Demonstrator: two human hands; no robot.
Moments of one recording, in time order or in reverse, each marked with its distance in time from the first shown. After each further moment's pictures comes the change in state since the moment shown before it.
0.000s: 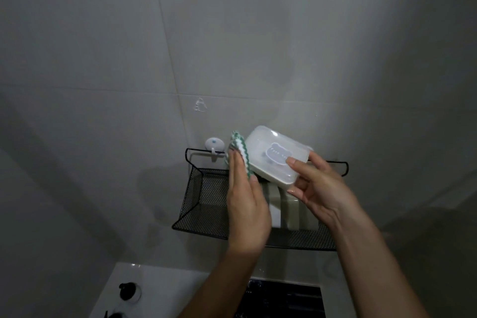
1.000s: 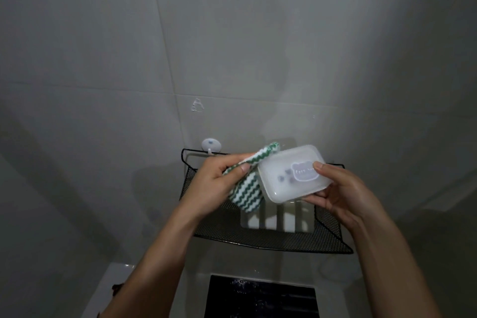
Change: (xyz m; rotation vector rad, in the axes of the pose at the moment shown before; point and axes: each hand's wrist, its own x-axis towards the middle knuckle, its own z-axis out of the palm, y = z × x) left_hand 0.066 -0.020 -0.054 -0.232 -0.514 0.036; right_hand -0.001 -0.017 -0.045 -0.079 0.069 0.038
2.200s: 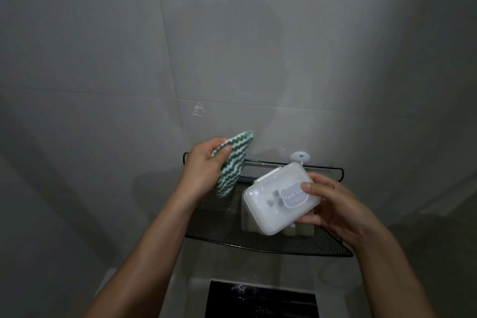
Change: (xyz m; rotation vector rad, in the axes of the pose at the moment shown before) left_hand 0.022 0.006 -0.018 0.062 0.241 -0.118; right_hand -0.014 0.011 -0.001 -0.172 -0.194 0.042
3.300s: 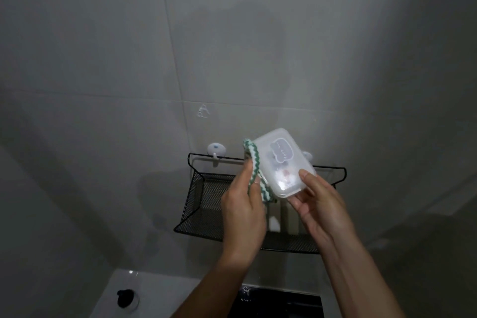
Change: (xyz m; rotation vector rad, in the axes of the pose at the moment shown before) left_hand -0.082 0.007 0.071 0.086 0.279 0.212; right_hand 0.002 0.018 0.051 0.504 0.213 -0.208
